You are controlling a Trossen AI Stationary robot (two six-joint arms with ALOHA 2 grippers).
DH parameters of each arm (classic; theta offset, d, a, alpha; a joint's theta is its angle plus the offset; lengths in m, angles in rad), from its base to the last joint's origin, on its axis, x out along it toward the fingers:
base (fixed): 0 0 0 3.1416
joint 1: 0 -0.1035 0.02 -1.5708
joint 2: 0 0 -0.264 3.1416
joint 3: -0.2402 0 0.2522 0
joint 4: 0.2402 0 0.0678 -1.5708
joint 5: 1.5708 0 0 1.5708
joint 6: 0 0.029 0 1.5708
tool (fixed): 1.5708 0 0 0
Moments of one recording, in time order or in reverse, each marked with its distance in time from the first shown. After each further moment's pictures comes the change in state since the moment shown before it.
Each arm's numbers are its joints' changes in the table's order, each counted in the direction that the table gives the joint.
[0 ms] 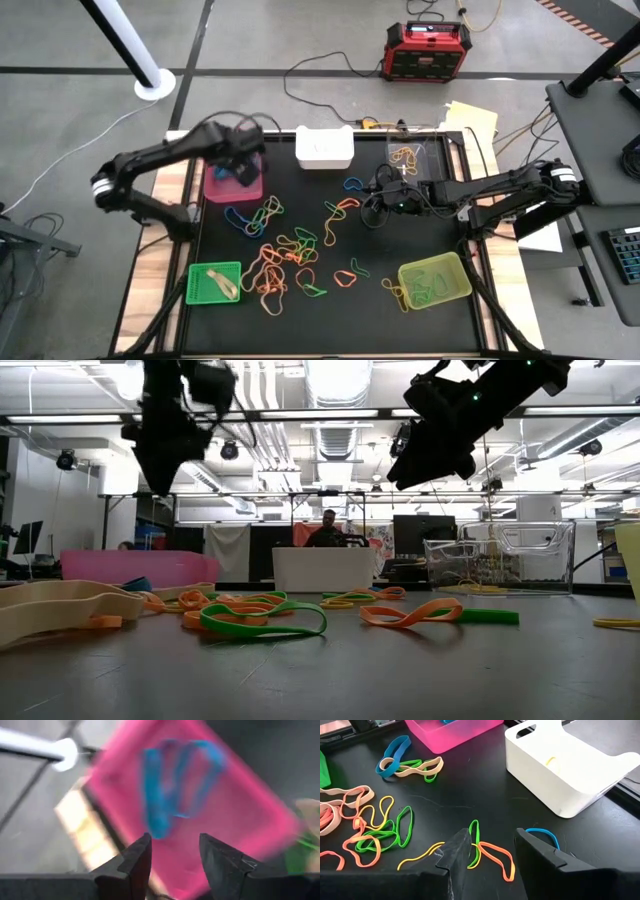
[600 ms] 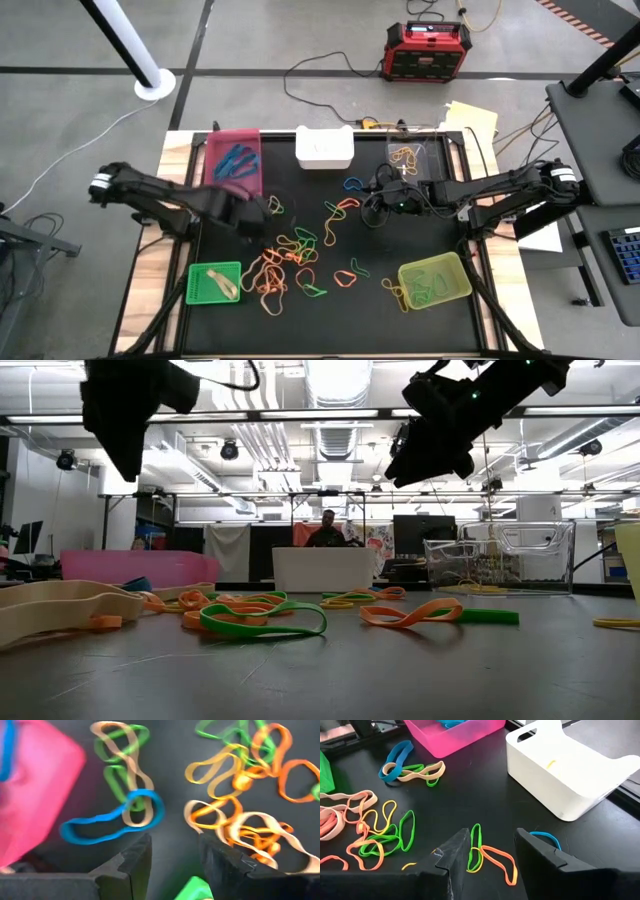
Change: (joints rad) left arm 0.673 0.004 0.097 -0.149 0.302 -0.451; right arm 0.000 0.000 0.000 -0.020 0.000 0.003
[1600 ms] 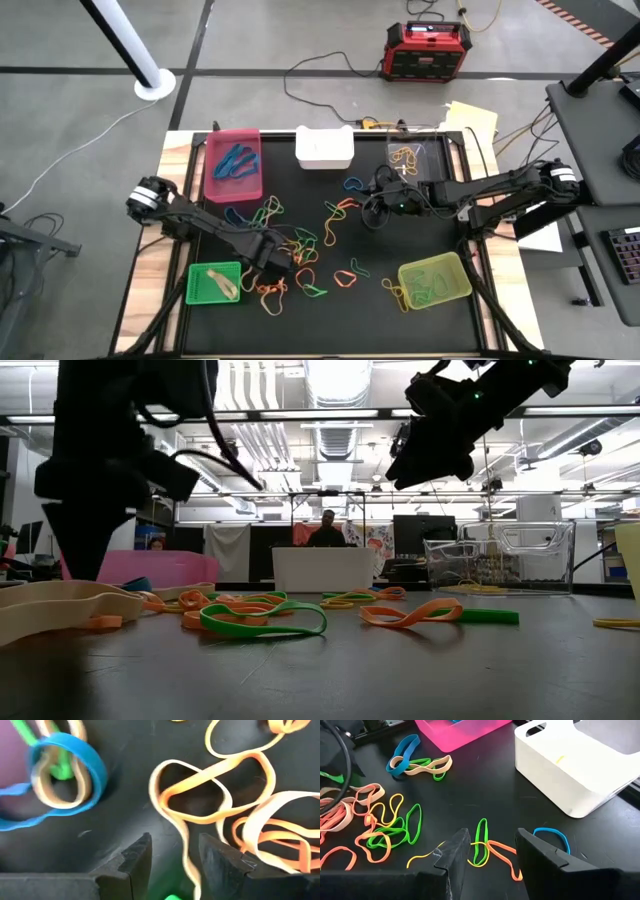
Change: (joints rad) left arm 0.161 -0.373 0.093 -0.204 0.069 -0.196; right arm -0.005 0.000 0.008 0.002 -0.035 -0.002
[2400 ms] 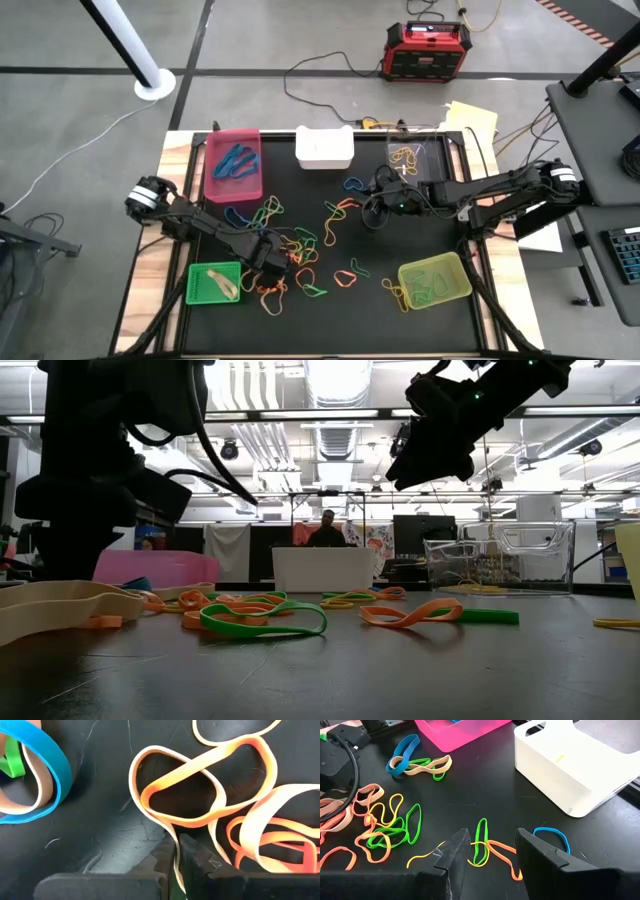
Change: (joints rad) left arm 0.001 0.005 0.089 -0.136 0.031 0.015; right arm 0.000 0.000 0.001 -0.001 0.001 0.003
